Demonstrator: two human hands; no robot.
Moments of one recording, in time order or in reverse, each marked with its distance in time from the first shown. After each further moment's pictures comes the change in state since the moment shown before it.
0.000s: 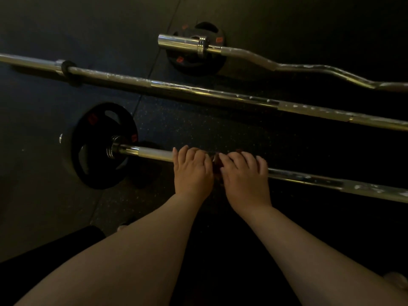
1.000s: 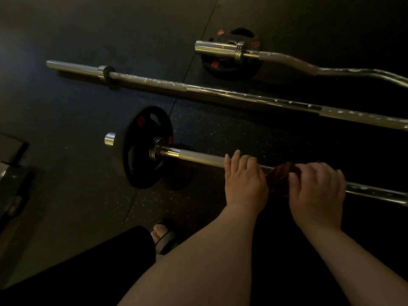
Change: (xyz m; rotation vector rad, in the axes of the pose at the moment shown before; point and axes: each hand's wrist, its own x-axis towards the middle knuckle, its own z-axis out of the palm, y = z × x) left_hand -0.004 0.010 0.011 -0.396 0.044 -0.008; right_hand -0.016 0.022 0.000 0.023 0.165 0.318
